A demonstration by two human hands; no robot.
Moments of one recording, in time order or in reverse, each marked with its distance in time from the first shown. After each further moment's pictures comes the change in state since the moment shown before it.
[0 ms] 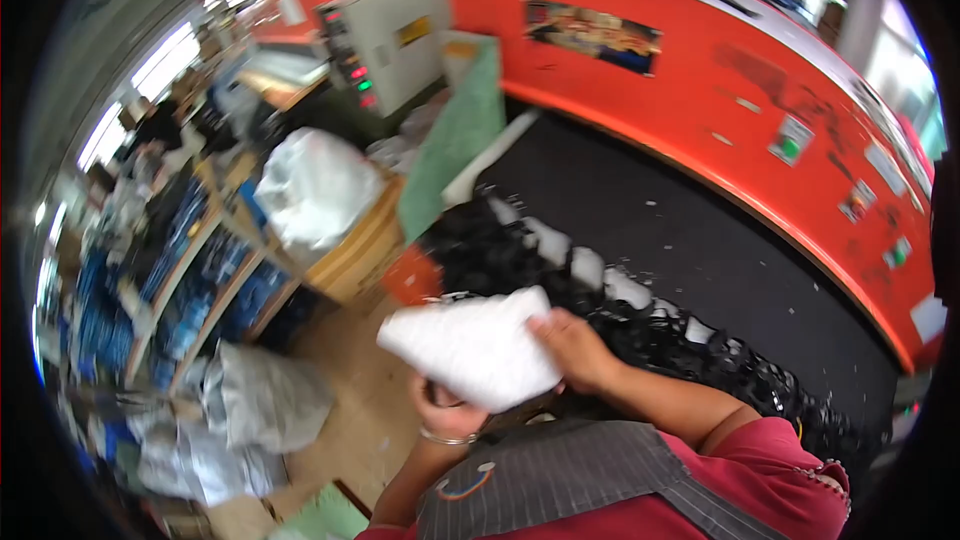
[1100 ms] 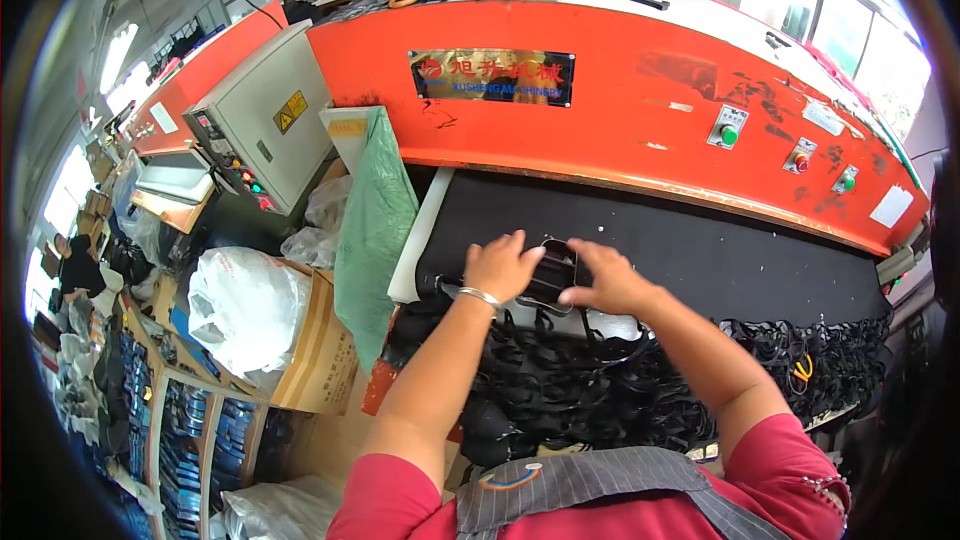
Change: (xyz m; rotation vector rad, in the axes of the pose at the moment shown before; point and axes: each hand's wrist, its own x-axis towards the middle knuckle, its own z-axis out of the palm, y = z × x) left_hand 0.363 -0.063 0.102 2.111 -1.002 0.173; right_hand 0.143 -0.100 -0.143 -1.165 0.580 -0.274
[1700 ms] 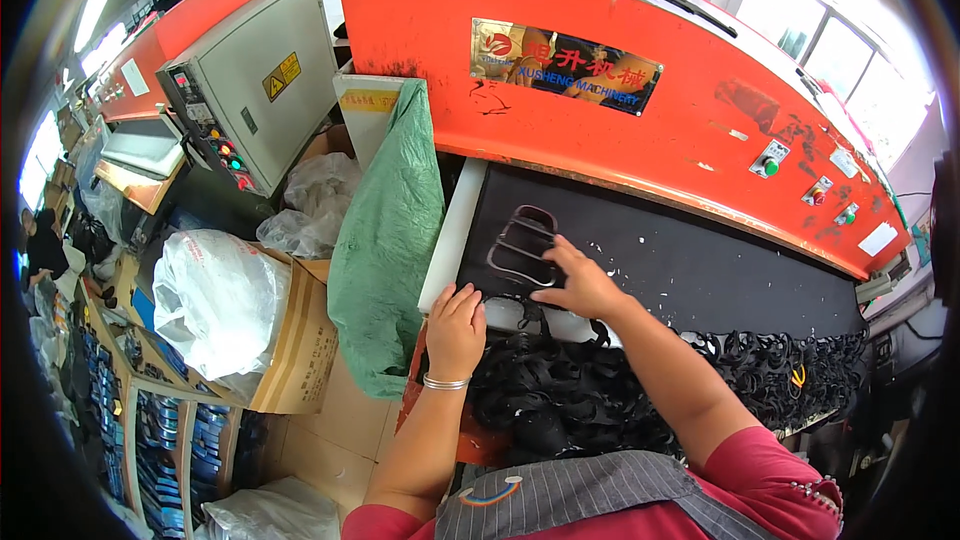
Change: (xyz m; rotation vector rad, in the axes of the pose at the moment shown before) left_hand -0.083 -0.210 -0.001 -0.150 0.601 0.083; right_hand 0.147 -0.107 0.117 0.111 -0.003 0.069
